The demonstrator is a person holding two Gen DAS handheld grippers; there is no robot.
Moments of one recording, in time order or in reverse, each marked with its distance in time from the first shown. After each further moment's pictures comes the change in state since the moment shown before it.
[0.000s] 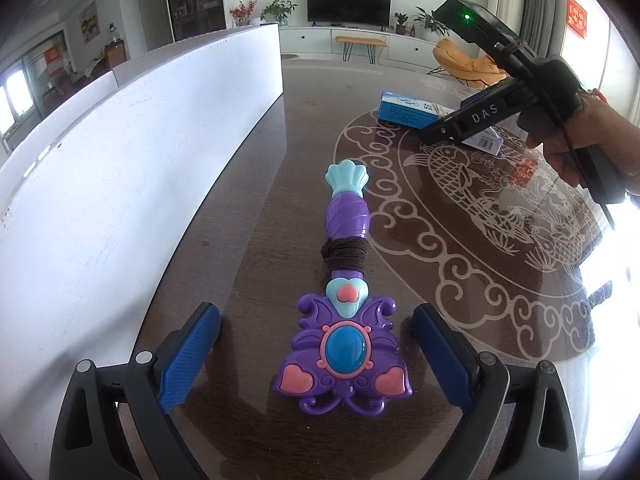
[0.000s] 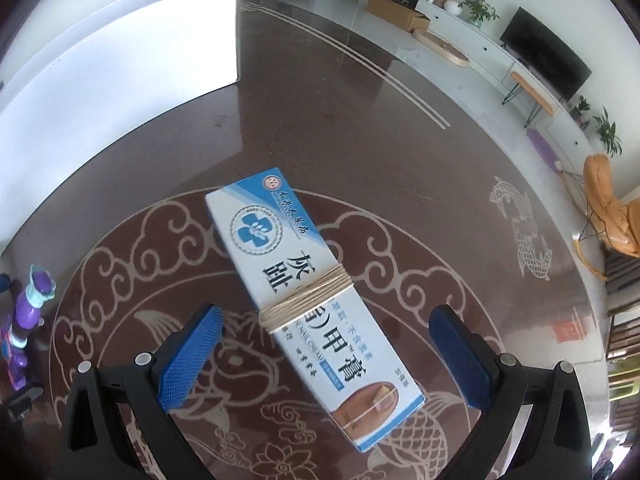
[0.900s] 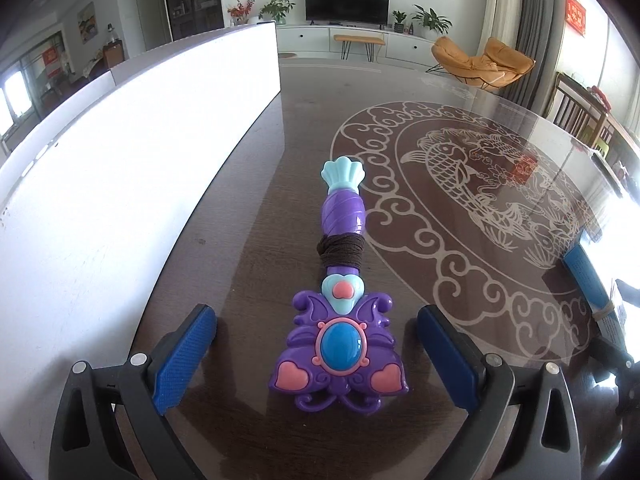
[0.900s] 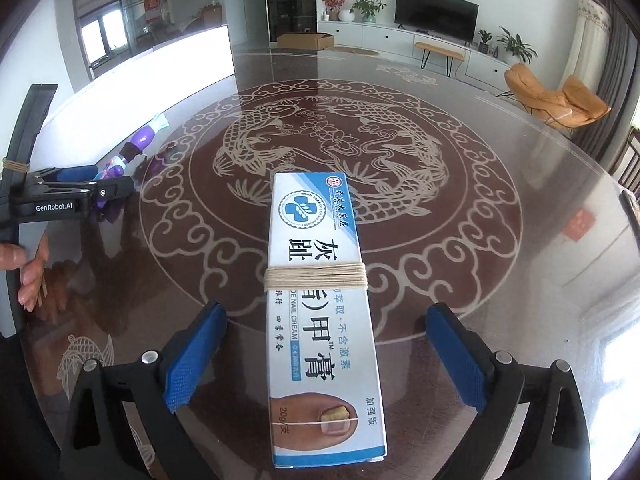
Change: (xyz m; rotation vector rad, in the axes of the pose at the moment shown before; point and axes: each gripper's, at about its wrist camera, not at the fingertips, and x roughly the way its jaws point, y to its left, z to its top) left arm 0.004 -0.002 -0.003 0.005 0.005 -0.003; right arm -0.117 0.057 -0.274 0.369 -0.199 -0.061
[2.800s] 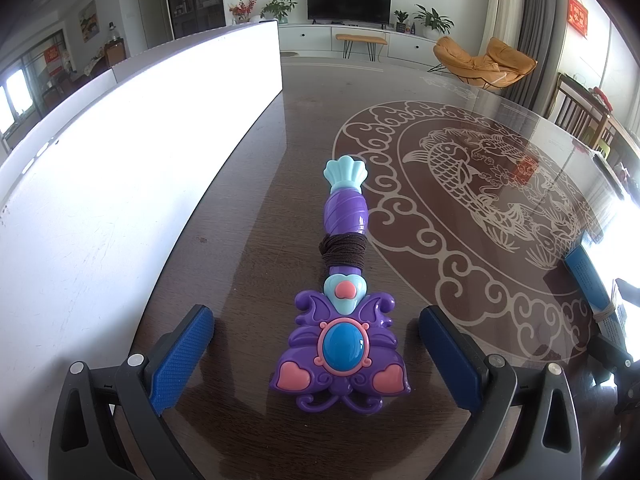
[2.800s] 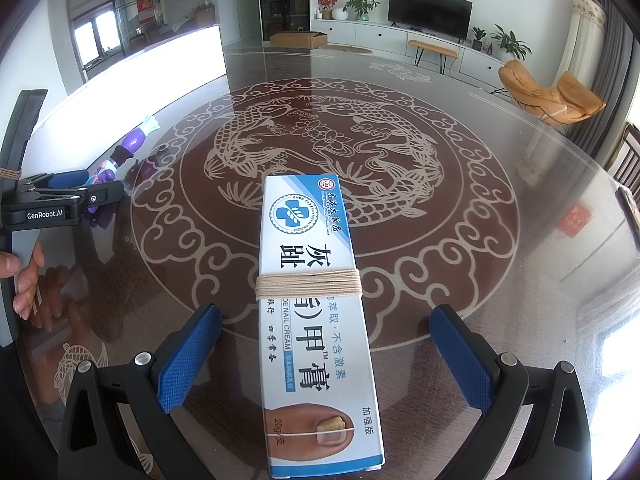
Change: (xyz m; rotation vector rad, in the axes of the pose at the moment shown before) left arm -0.001 0.002 -0.001 -0.004 0.003 0.002; right arm -0.002 0.000 0.005 0.009 0.006 -0.013
